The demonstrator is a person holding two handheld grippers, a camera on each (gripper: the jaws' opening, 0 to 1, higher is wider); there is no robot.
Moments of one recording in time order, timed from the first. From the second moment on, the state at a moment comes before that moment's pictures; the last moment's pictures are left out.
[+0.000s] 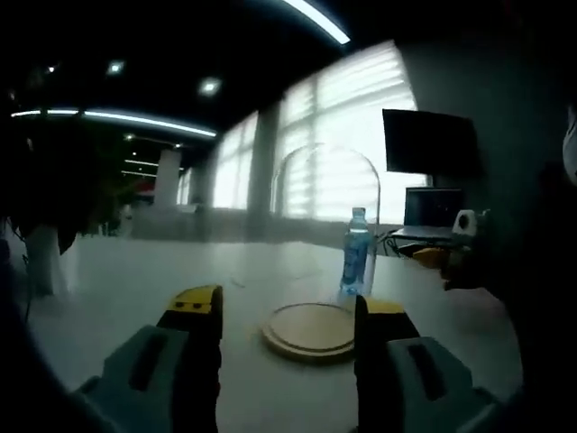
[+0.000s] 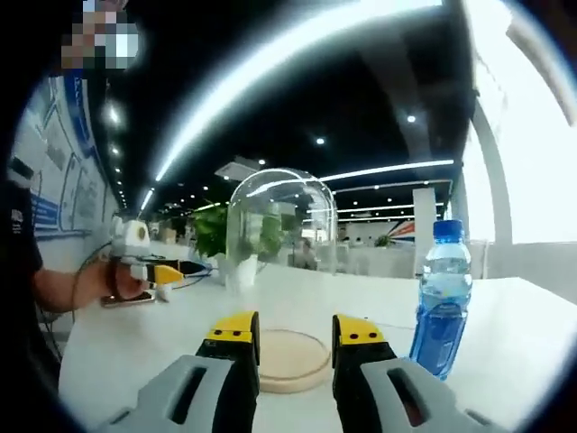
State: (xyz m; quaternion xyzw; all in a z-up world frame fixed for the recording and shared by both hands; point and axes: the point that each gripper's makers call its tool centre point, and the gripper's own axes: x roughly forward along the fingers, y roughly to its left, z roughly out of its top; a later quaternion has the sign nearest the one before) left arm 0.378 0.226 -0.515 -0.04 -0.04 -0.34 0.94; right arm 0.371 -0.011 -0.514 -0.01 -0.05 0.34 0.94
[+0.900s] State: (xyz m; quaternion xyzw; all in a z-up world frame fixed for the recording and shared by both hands) left arm 0.412 0.203 -0.479 0.00 -0.04 -0.38 0.93; right arm 0.398 0.010 -0.474 -0.01 -0.08 0.40 0.91
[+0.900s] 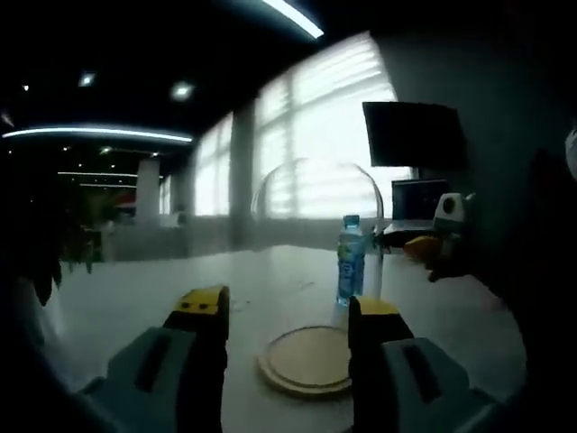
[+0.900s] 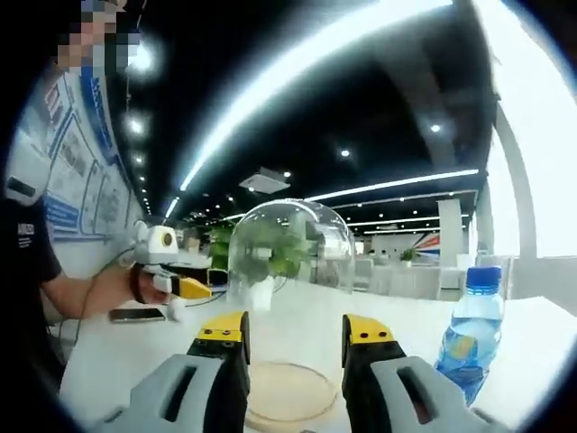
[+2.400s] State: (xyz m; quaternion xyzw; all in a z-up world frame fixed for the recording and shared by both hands) left arm 0.448 0.166 -0.460 0.02 0.00 -0.51 0.86; right arm 0.435 0.051 -0.467 -0.08 0.00 0.52 0.85
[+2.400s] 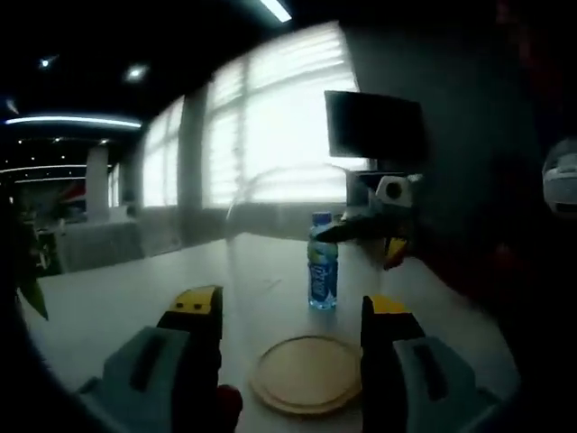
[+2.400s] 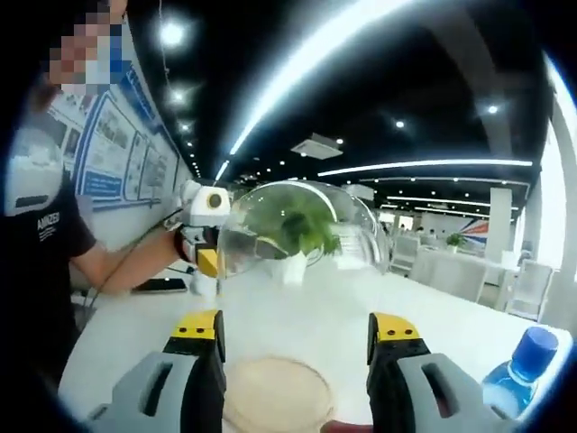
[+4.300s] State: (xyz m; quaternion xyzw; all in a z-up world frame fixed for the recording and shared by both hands) left arm 0.455 0.126 -0.473 -0.05 -0.03 -0.61 0.79; right arm 0.454 0.084 -0.486 0.03 0.01 0.60 0.80
